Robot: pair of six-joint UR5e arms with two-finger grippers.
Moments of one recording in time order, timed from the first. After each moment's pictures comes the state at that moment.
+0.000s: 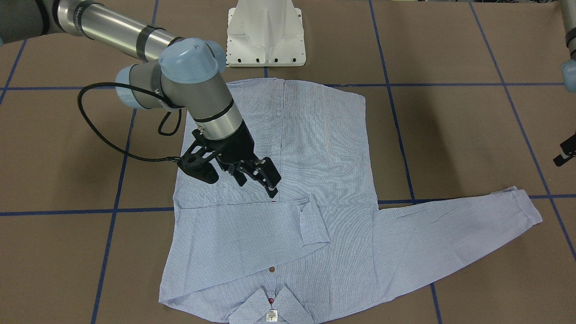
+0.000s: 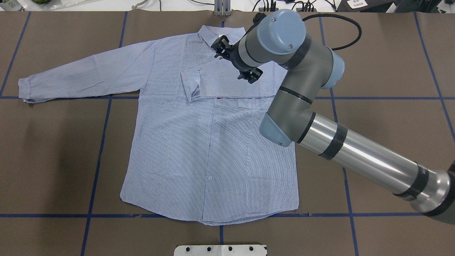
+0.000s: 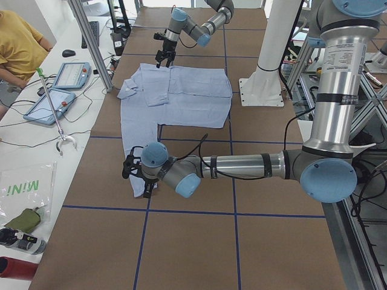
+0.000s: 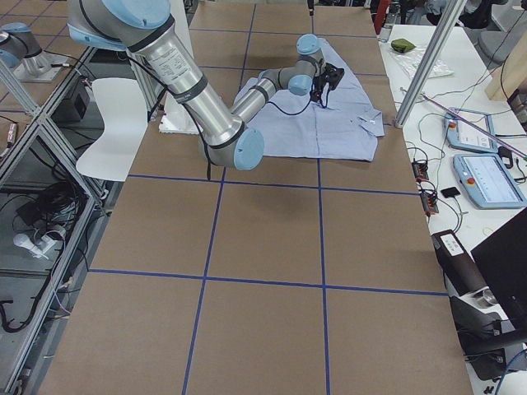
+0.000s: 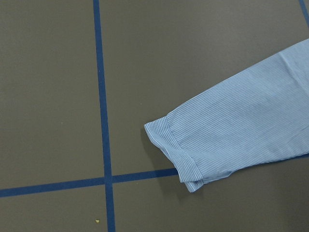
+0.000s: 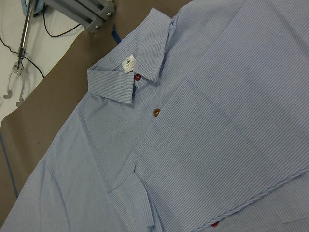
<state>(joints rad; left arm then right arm) -1.37 -1.67 -1.37 -2.27 -2.38 -0.51 0.71 -0.79 1.45 -1.10 1.83 1.83</state>
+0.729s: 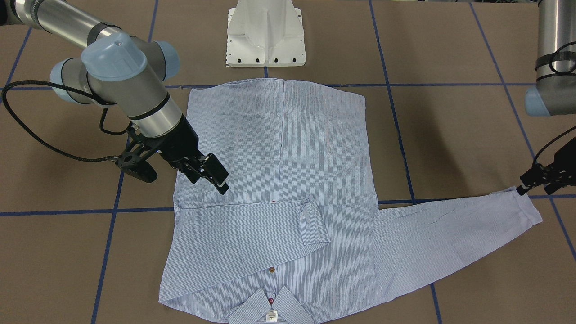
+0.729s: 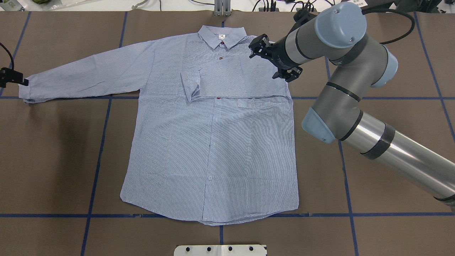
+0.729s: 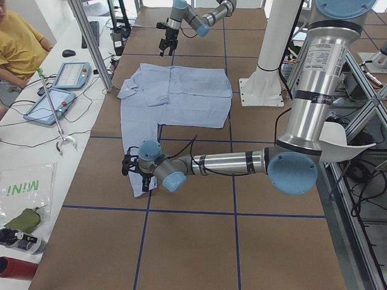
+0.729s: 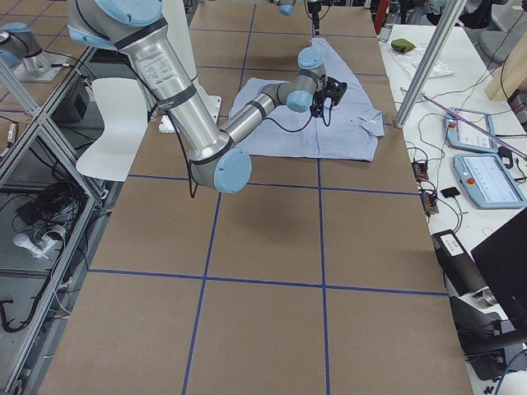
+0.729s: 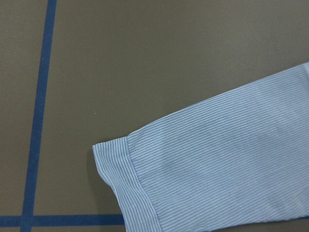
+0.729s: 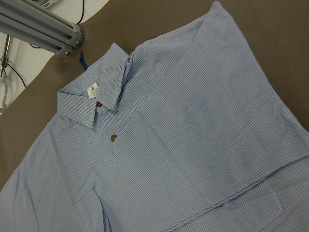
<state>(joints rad) -1.23 -1.76 -1.19 -2.44 -2.24 -0.74 0.79 -0.94 1.59 -1.09 1.94 1.74</state>
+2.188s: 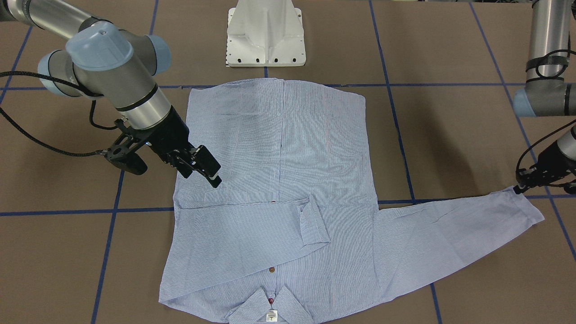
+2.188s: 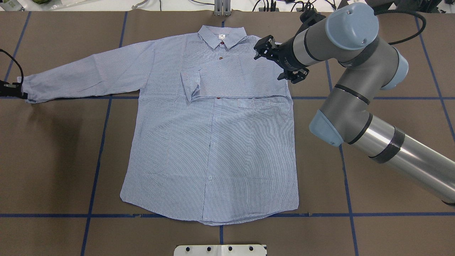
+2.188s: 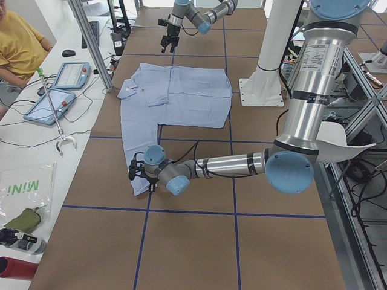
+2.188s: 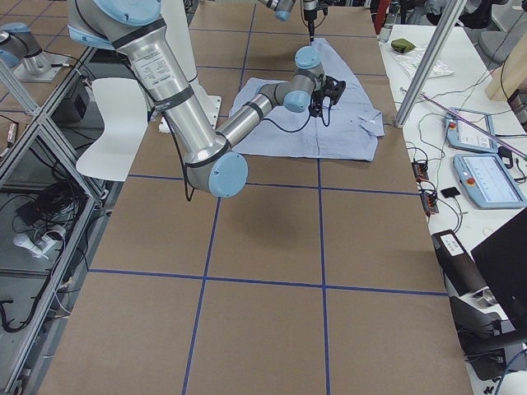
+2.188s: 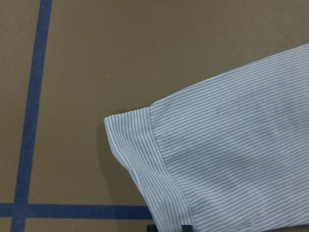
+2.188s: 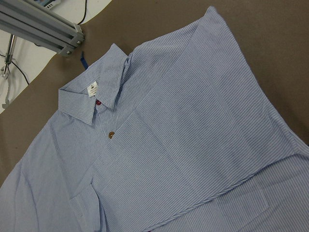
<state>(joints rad) -1.17 -1.75 -1.19 -2.45 -2.24 -0.74 0.79 -0.98 1.64 -1.10 1.94 1.73</state>
